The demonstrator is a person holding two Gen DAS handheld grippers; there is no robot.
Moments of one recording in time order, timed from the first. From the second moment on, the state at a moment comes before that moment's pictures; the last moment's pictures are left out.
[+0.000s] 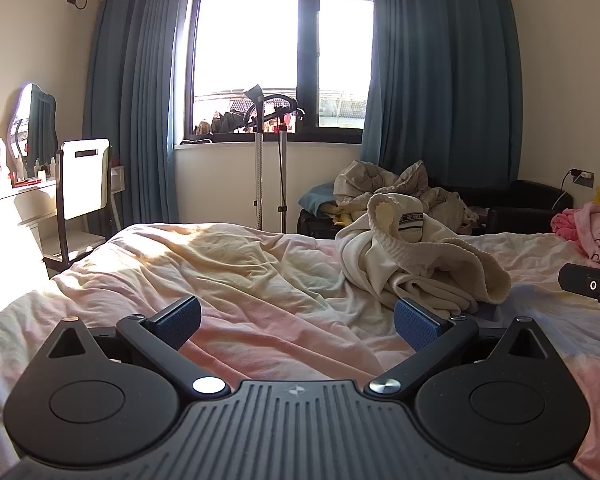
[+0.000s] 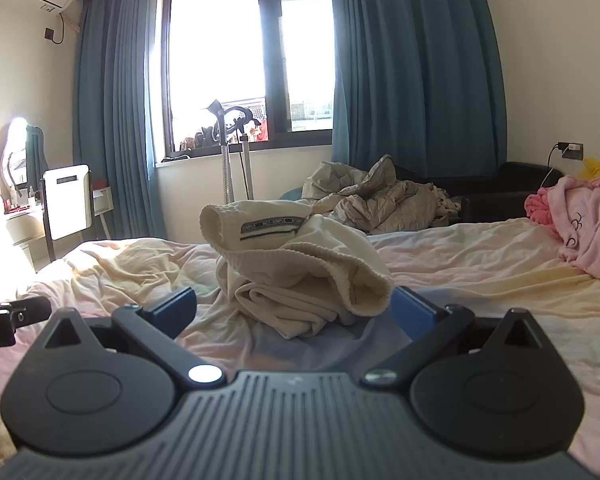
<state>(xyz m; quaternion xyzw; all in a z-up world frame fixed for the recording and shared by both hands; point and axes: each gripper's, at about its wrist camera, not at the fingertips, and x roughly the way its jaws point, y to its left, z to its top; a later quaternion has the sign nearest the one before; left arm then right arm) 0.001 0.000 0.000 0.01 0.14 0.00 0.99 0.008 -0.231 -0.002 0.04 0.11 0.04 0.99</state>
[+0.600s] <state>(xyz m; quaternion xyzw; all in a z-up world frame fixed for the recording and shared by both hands) 0.007 0.000 -0.005 0.00 0.15 0.00 0.99 0.008 -0.232 -0.002 0.05 0.11 0.04 0.99</state>
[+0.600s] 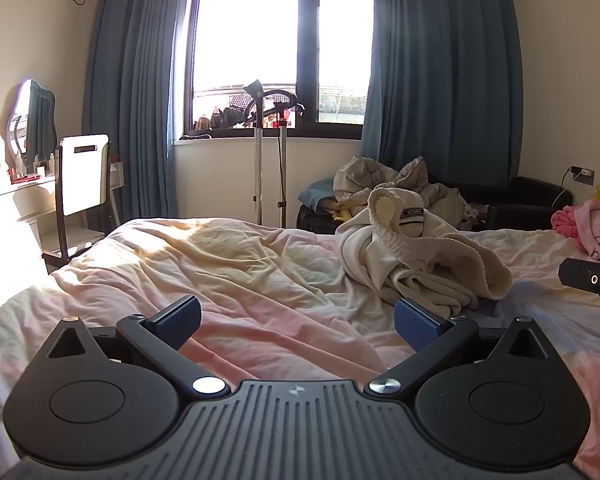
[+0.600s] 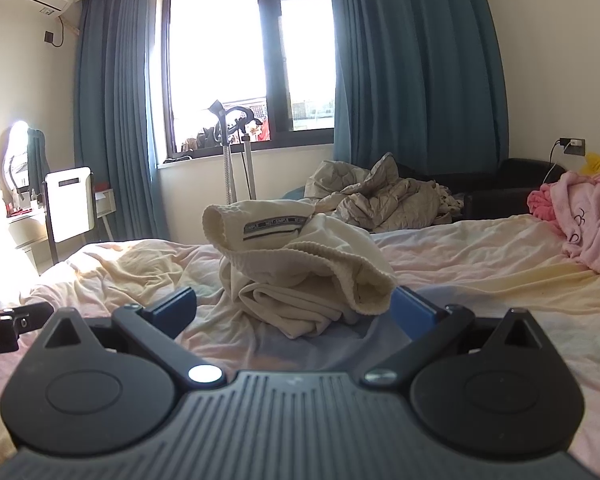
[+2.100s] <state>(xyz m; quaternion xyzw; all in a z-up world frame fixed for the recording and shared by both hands) 0.014 0.006 -0.011 0.00 0.15 0.02 0.99 0.024 -0.233 0.005 0.05 0.10 0.04 0.99</state>
